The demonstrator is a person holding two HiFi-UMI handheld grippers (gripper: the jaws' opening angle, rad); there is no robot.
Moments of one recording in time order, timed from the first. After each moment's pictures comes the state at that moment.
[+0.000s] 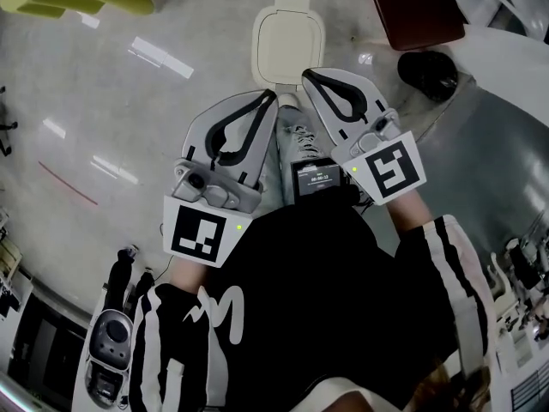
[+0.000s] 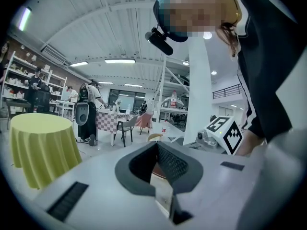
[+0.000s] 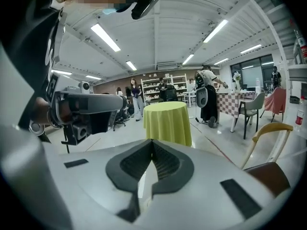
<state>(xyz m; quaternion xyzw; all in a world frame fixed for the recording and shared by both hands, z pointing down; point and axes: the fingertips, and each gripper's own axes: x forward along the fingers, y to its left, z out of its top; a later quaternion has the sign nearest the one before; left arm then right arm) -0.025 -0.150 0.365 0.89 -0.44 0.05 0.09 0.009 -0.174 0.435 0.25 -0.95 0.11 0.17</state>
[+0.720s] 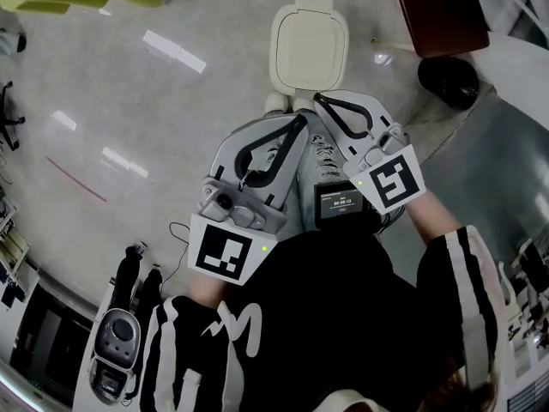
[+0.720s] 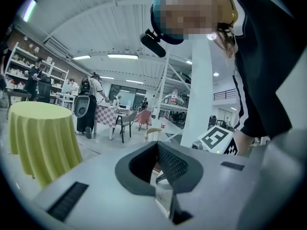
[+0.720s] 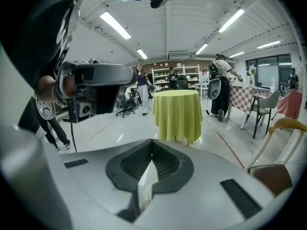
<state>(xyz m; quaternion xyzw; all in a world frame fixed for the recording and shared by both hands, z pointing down) -0.022 -0.147 0.422 0.89 -0.44 0.05 0.12 -0.003 -0.151 0.530 0.18 -0.95 0.09 0.24</state>
